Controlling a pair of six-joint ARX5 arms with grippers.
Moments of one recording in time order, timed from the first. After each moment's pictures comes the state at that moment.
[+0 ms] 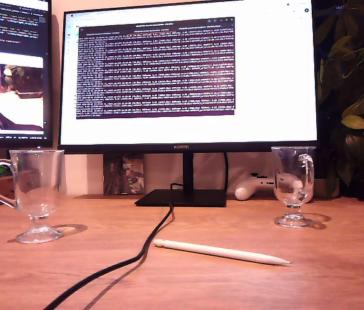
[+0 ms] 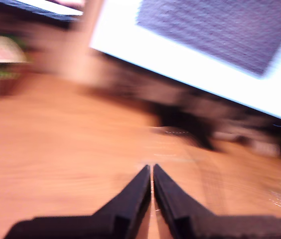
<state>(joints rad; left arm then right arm) -0.03 0.00 0.04 -0.11 0.34 -0.45 -0.01 0.01 0.04 -0.18 -0.43 0.58</state>
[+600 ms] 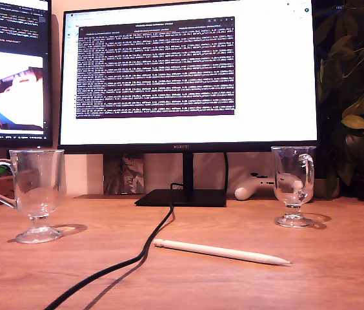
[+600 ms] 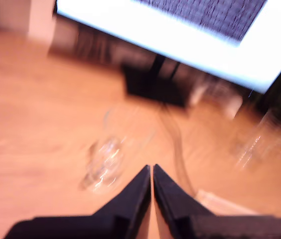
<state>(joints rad) -0.03 0.39 0.44 -0.48 0.41 -0.30 0.08 0.51 0.57 -0.41 -0.48 0.61</state>
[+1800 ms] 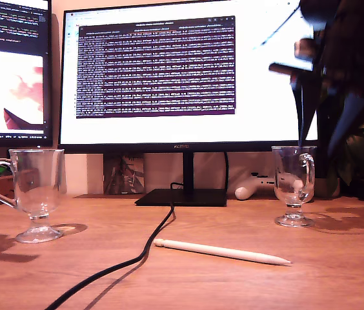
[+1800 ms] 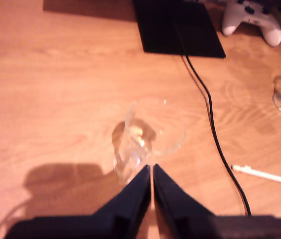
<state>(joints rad) -0.03 0.85 0.70 -0.51 0.41 -0.09 0.29 1.61 1.29 -0.91 -0.12 0.37</state>
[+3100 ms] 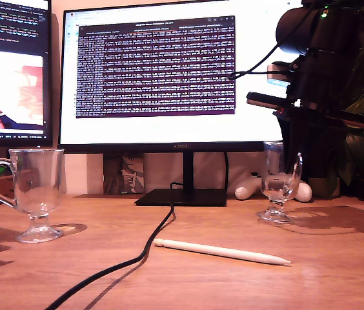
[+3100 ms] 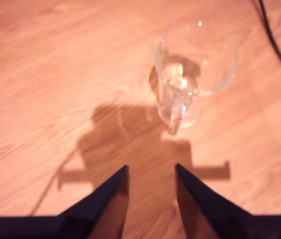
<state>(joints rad) -0.05 1.09 0.85 -0.77 0.23 0.35 0.34 1.70 1.29 -0.77 -0.10 0.24</state>
